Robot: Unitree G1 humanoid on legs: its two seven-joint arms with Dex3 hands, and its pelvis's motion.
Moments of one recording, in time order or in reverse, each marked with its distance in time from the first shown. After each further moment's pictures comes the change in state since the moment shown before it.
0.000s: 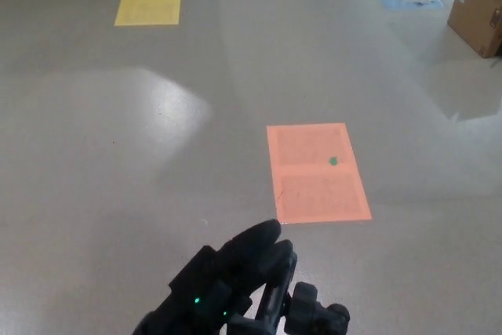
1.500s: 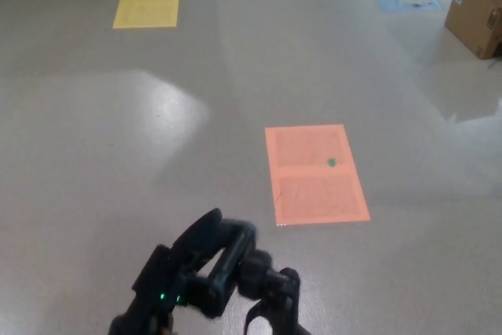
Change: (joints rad) left_arm -0.035 -0.221 0.210 0.347 0.299 -0.287 0.218; right_arm -0.034 0.030 0.035 0.077 -0.007 0.000 -0.076
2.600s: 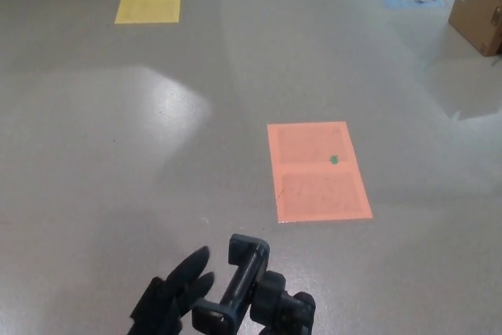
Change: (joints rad) left_arm 0.043 0.039 -0.022 -0.047 0.067 0.101 0.062; right_arm -0.012 0.010 -0.003 0.034 0.004 0.011 -0.014
